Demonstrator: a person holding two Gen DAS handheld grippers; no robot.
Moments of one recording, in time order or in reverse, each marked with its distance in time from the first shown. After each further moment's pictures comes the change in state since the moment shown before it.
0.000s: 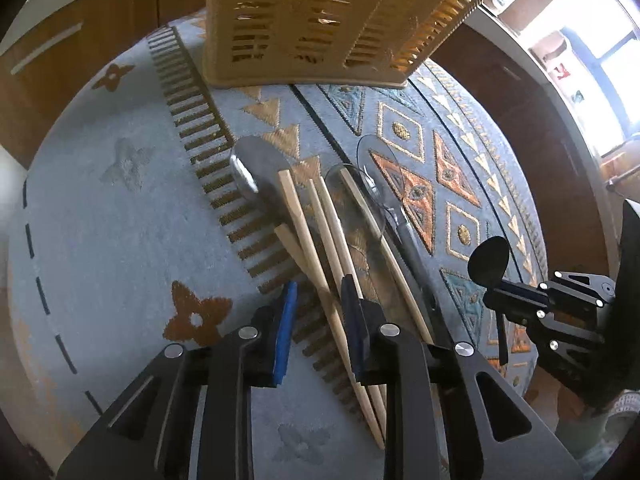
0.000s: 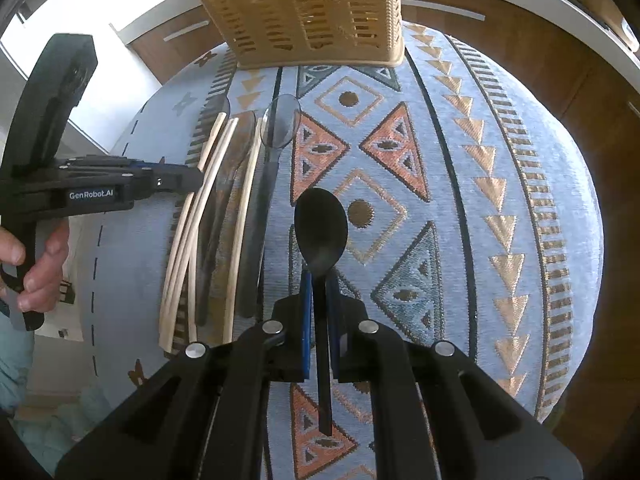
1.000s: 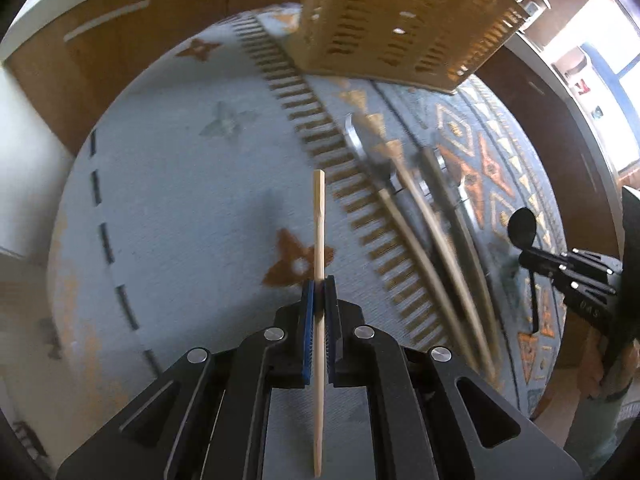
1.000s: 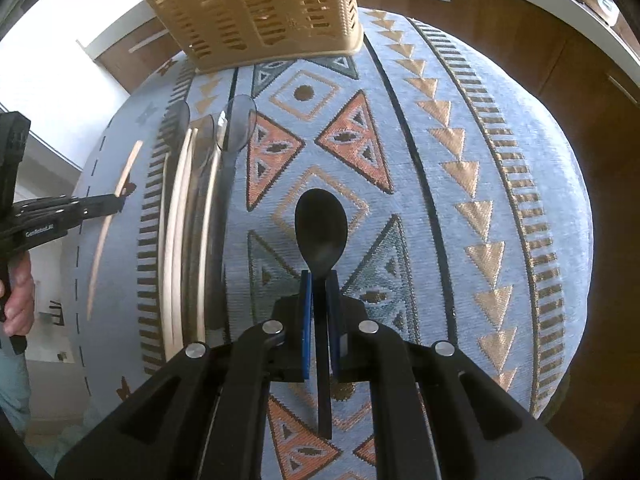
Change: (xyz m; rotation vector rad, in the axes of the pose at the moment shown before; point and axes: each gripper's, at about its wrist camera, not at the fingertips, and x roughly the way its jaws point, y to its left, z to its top) left arm -0.025 0.053 -0.038 -0.070 -0.028 0.069; right arm 0.004 -0.017 -0.005 0.087 0.013 -0.070
